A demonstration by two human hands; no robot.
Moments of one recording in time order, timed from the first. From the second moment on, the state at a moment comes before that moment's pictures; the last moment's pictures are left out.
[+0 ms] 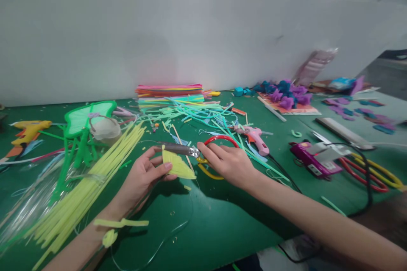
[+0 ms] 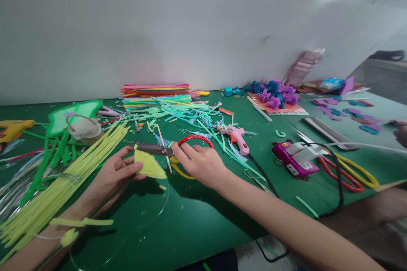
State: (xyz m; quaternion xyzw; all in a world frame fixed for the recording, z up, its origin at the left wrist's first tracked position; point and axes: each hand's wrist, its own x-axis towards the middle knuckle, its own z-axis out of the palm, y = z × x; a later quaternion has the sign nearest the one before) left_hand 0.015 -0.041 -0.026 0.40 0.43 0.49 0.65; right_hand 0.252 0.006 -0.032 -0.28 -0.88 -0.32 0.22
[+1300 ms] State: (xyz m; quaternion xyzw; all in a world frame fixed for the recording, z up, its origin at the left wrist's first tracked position) left_hand 0.017 -0.041 -0.027 0.34 0.41 0.53 0.66; right_hand 0.249 0.027 -0.034 -0.25 -0.89 -0.31 0.23
